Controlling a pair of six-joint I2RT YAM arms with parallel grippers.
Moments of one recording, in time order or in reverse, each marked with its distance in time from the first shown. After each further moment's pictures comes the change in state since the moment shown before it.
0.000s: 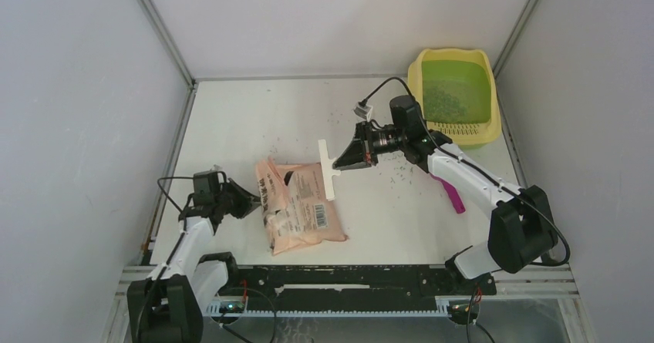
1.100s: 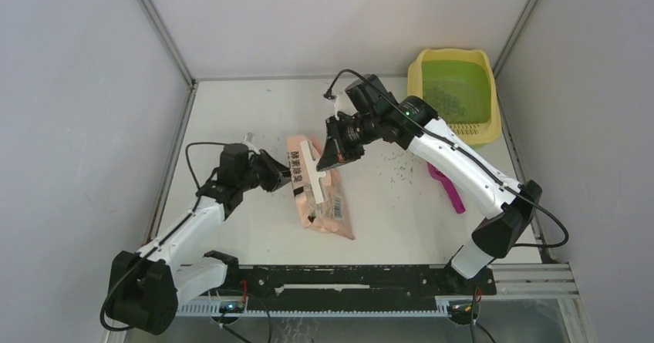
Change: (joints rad) left arm -0.399 0.116 0.199 0.204 0.006 -0.246; right arm 0.270 0.129 0.639 -0.843 0.521 -0.329
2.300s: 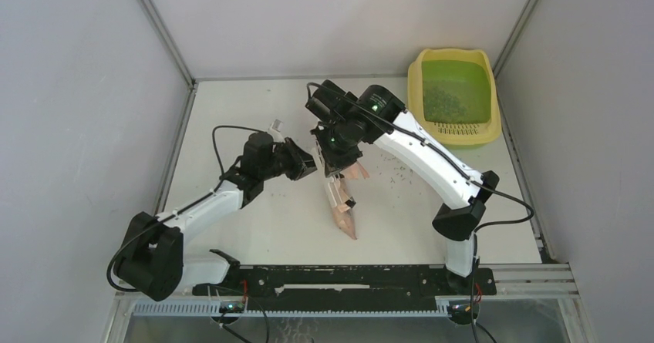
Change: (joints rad) left arm -0.199 0.233 0.123 0.264 -0.012 -0.078; right arm 0.205 0.306 0.612 -0.612 0.526 -0.008
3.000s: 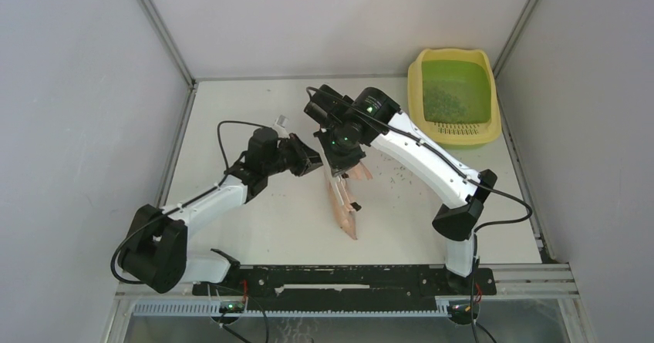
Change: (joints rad) left arm -0.018 0.052 0.052 0.013 0.001 -0.013; right arm 0.002 0.000 -0.050 -0.019 0.097 -0.005
